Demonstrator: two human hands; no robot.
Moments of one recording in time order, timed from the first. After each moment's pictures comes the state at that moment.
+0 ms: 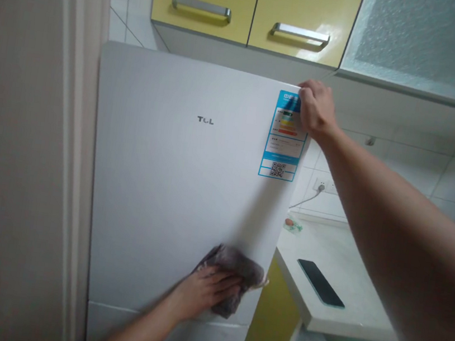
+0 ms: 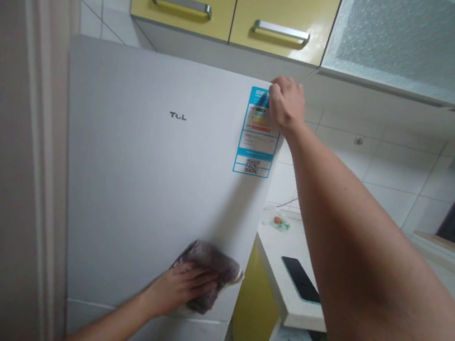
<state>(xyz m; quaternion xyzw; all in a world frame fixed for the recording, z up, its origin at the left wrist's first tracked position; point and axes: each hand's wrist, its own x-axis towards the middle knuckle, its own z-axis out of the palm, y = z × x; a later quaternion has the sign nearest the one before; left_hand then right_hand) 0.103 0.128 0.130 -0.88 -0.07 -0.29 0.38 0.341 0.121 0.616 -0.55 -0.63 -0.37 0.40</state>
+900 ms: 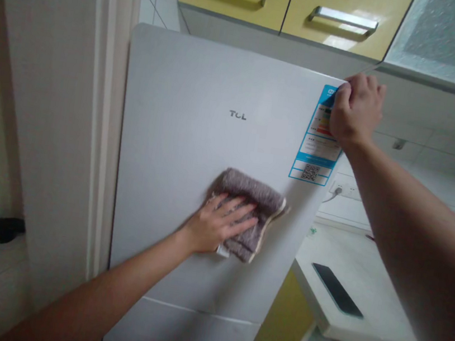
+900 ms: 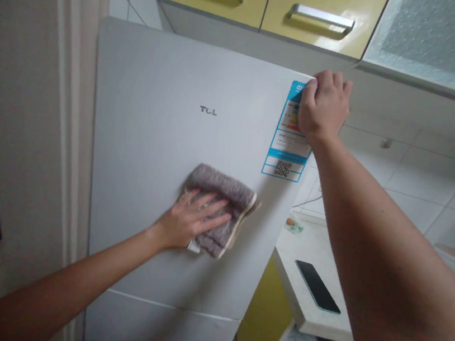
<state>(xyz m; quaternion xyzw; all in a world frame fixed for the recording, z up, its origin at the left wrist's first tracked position) 0.045 0.144 0.291 -0.84 -0.18 -0.32 0.41 0.328 0.141 0.594 -0.58 -0.51 -0.43 0.46</state>
